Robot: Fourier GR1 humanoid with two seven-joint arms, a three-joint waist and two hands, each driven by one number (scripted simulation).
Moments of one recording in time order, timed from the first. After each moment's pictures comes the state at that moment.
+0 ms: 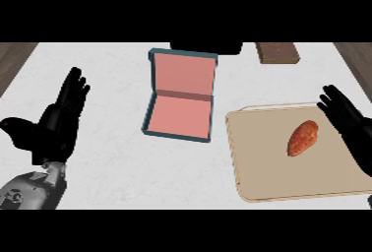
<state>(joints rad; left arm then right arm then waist) -0.21 0.40 -0.22 -1.68 0.20 0.42 0.20 -0.06 -0.53 0.02 -1.65 -0.35 0.07 0.14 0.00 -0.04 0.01</state>
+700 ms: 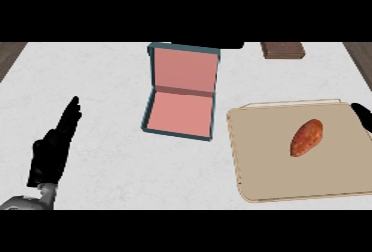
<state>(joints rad) -0.06 0.48 -0.26 -1.59 0.11 0.37 0.15 -0.12 -0.40 -0.29 -1.48 -0.01 -0.67 0.06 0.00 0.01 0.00</state>
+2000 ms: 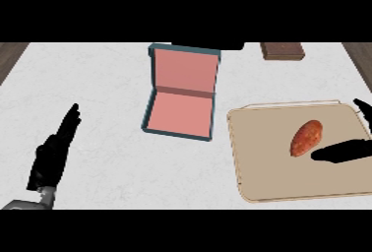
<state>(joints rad) -0.03 0.45 -0.21 -1.51 0.09 0.29 0.07 -0.17 -0.67 0.11 -1.68 0.20 -0.03 1.06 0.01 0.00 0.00</state>
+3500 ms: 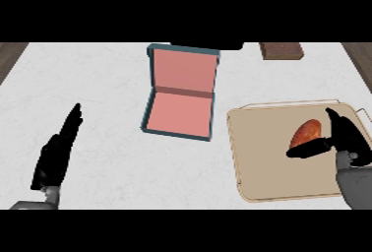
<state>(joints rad) -0.01 0.34 -0.12 -1.53 -0.04 0.22 0.10 -0.22 -0.41 0.08 -1.50 0.45 0.04 1.06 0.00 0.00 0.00</state>
